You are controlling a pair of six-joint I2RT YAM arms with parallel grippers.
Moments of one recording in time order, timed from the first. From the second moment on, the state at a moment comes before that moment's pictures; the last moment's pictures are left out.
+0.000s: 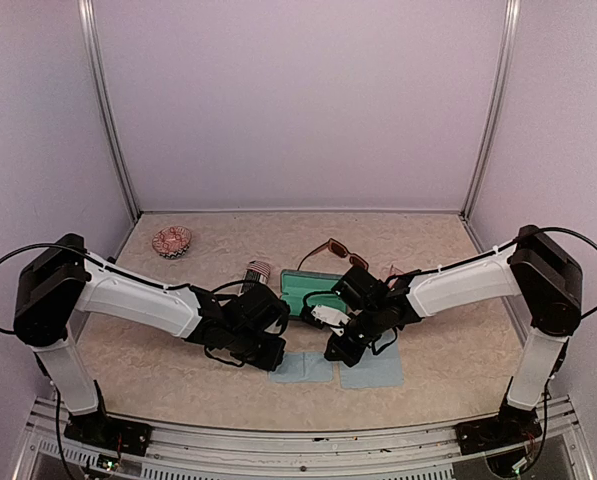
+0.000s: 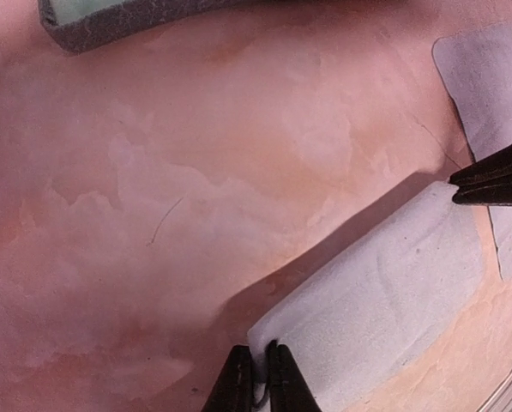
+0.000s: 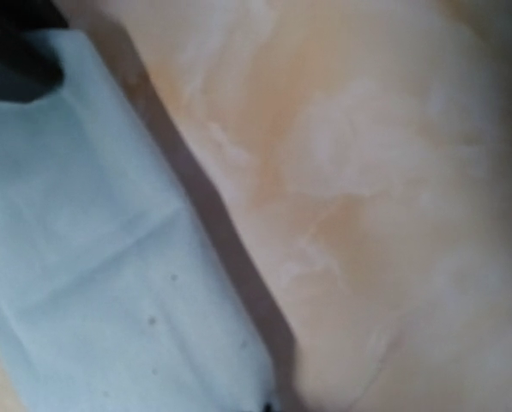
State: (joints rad) left arm -1.05 1.79 0.97 -0.26 -0.03 -0.60; right arm 0.92 1.82 1.02 -0.29 -0.25 -0.08
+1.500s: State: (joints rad) left arm -0.97 1.78 1.13 -0.29 -0.02 -0.57; right arm 0.87 1.78 1.05 -0.25 -0.17 -0.01
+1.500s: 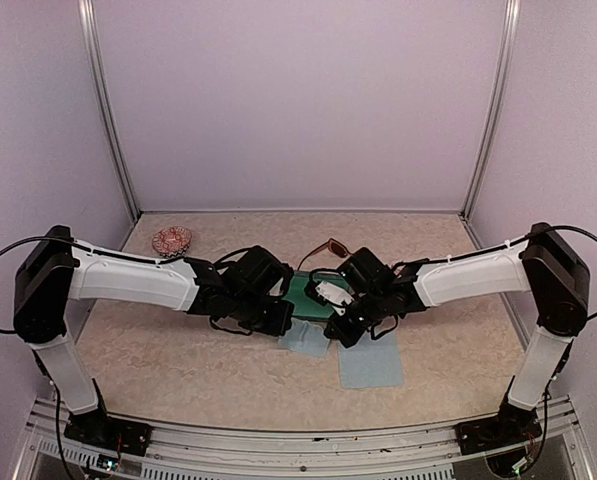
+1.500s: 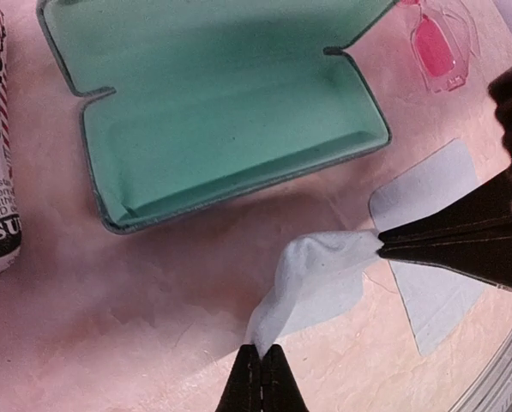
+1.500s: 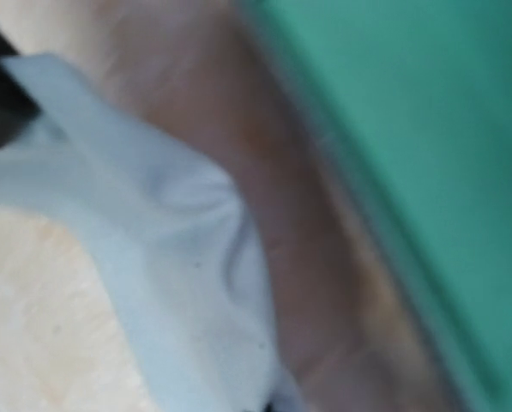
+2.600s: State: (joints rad) left arm -0.84 1.92 1.33 -0.32 0.01 -0.47; right arm 0.73 1.77 1.18 -0.29 -0.09 0.01
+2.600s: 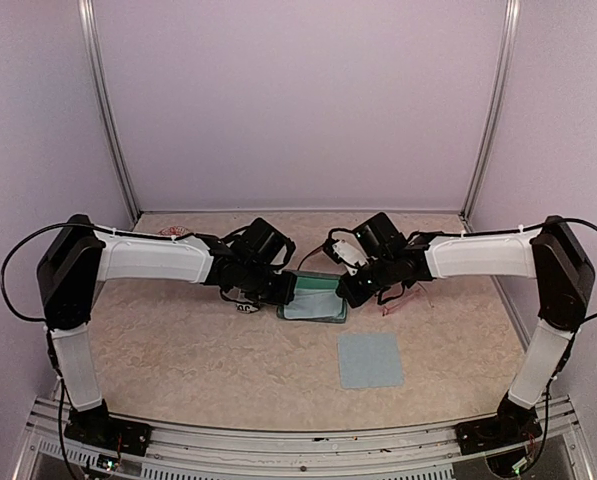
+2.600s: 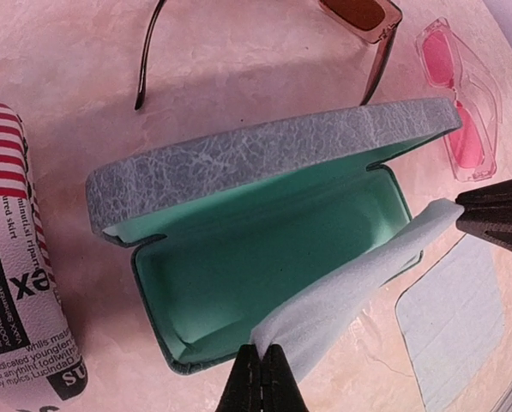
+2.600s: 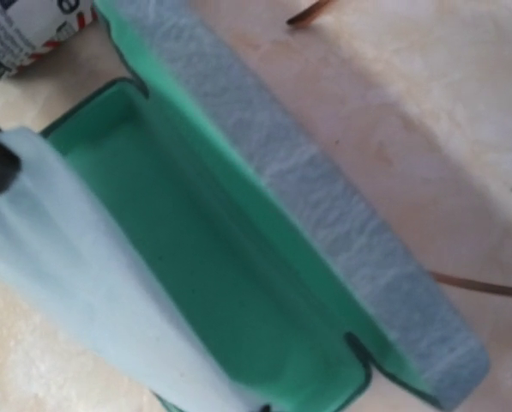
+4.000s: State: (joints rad) left arm -0.79 2.07 1.44 -0.30 0.02 -0.41; right arm 0.71 1.88 1.25 -0.31 -0.09 0.03
